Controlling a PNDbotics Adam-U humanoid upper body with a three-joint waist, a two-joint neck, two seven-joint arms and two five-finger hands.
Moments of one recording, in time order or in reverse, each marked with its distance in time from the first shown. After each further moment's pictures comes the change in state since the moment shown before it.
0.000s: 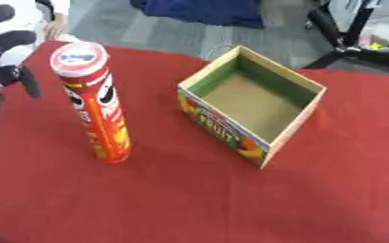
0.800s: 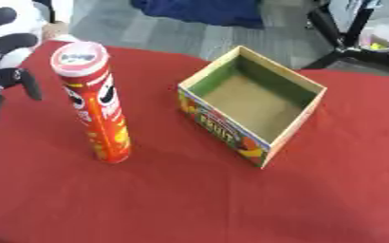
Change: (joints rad) left arm 0.005 0.000 0.000 -0.001 0.002 -0.002 -0.012; right arm 0.006 0.000 0.000 0.000 -0.006 -0.008 -0.001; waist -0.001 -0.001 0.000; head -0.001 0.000
